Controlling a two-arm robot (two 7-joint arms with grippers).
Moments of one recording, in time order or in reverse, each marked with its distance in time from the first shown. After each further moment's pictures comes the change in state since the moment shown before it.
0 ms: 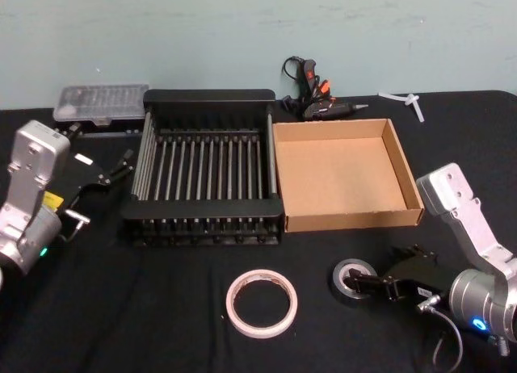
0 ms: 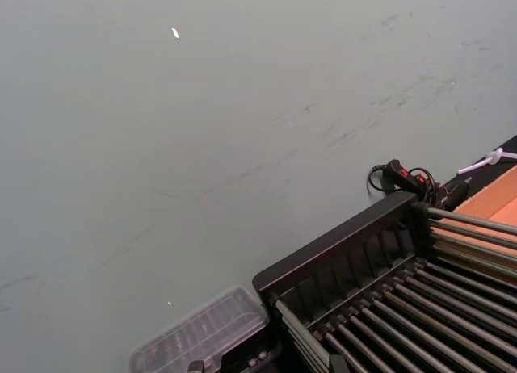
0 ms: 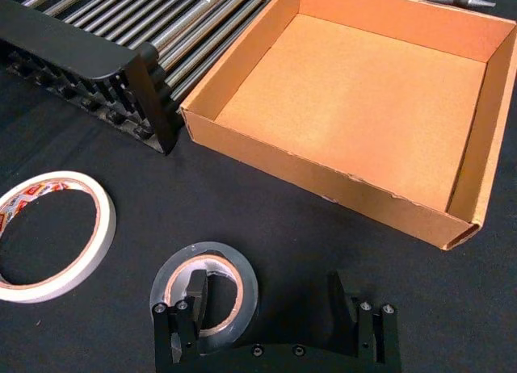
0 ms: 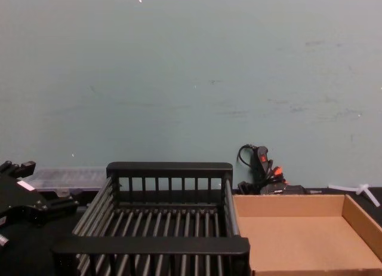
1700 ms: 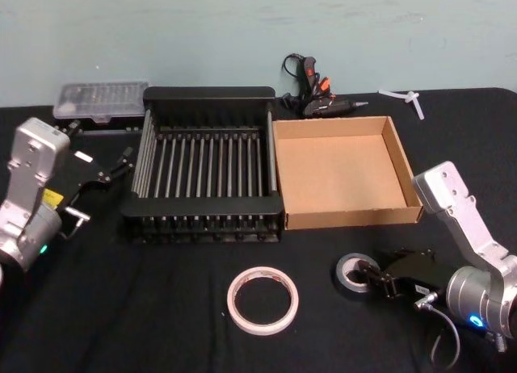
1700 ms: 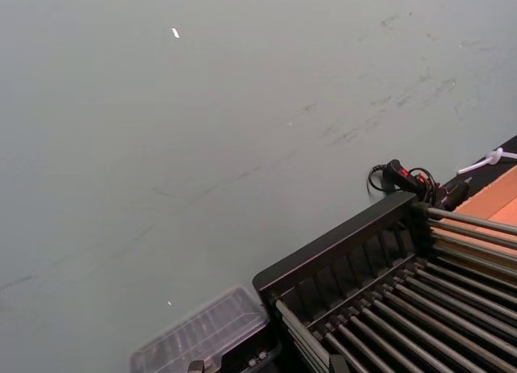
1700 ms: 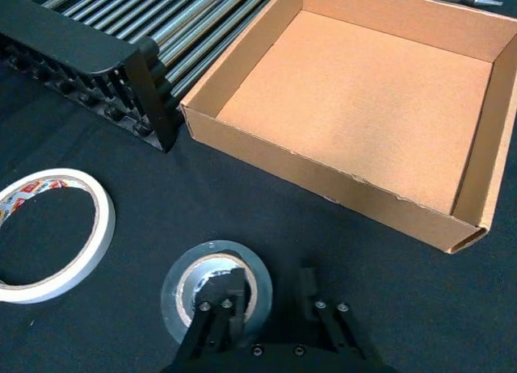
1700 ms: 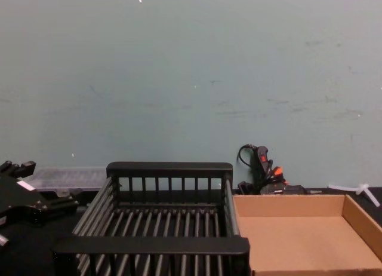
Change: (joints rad) left arm 0.000 0.000 0.000 0.000 0.000 0.000 0.000; right arm 0.006 -0.021 0.005 0.014 -0.042 0.005 0.028
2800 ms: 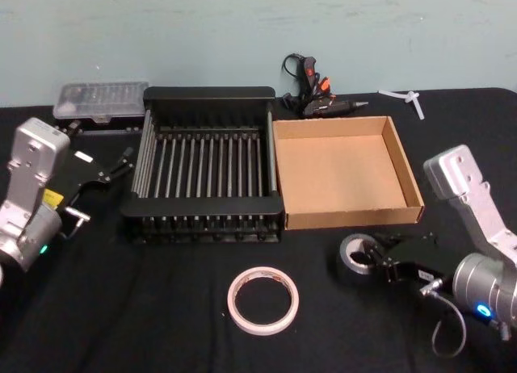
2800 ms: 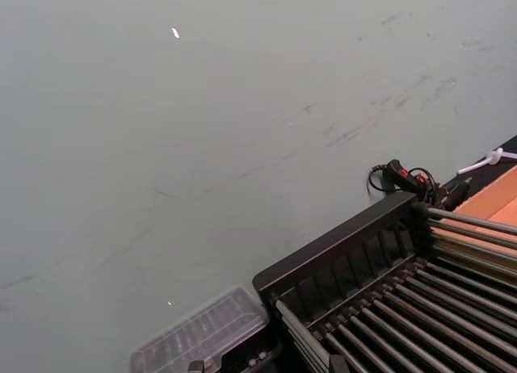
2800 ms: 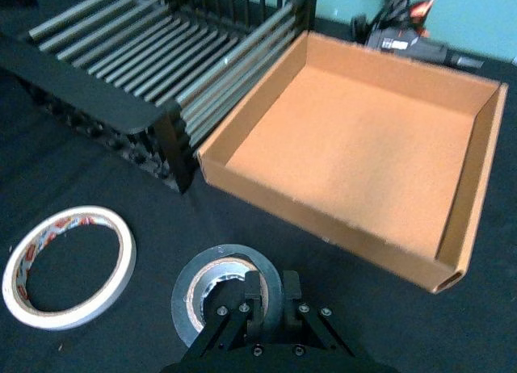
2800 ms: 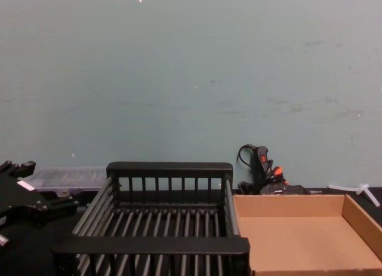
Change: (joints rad) left arm 0.000 0.000 0.000 0.000 0.000 0.000 0.000; right arm -0.017 -0.007 0.045 -0.046 -0.002 -0.041 0.042
